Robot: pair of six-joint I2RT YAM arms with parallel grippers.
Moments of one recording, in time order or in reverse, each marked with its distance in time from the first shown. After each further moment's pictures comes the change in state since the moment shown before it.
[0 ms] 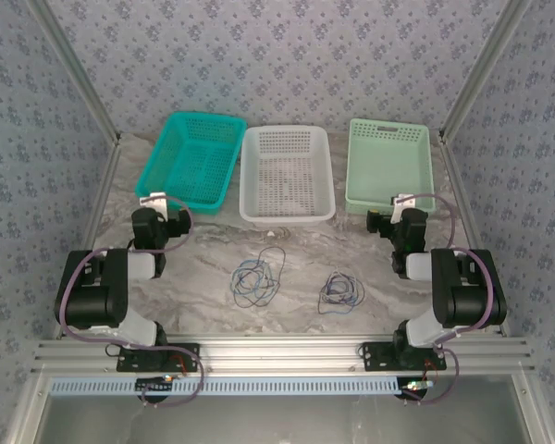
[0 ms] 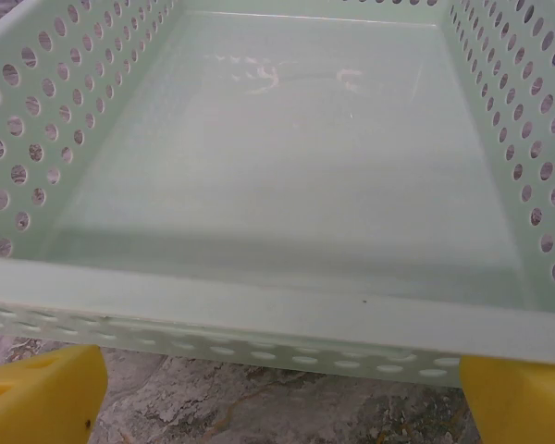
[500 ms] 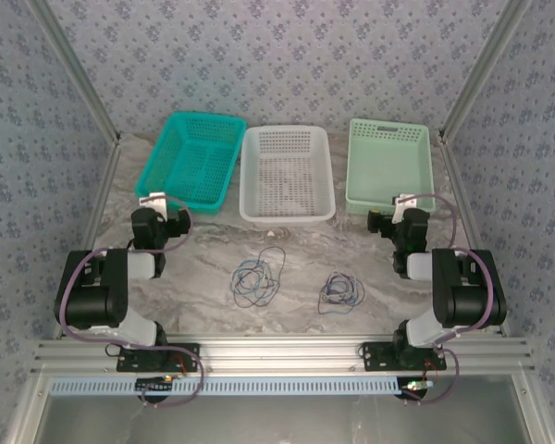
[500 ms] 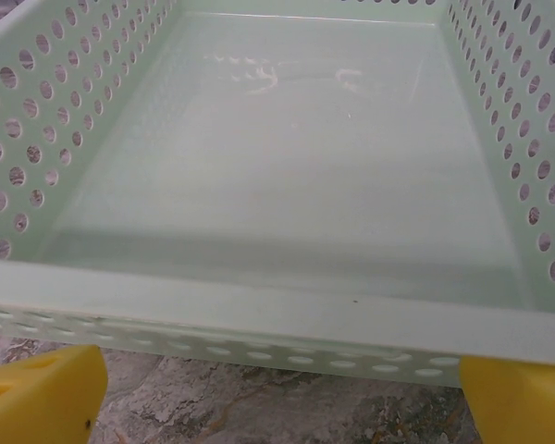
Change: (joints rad) left arm 0.005 0.000 0.000 0.000 0.003 0.000; right arm -0.018 0.000 0.000 0.000 -0.021 0.000
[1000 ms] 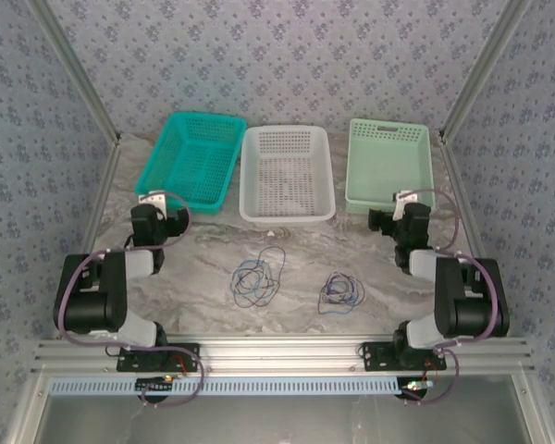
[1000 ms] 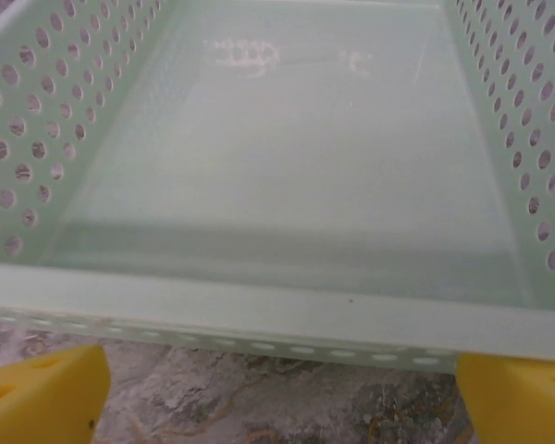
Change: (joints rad) left arm 0.002 -0.054 0.064 -0.195 -0.015 -0.021; right arm 0.008 -0.099 0.089 -0.256 -0.002 0.017
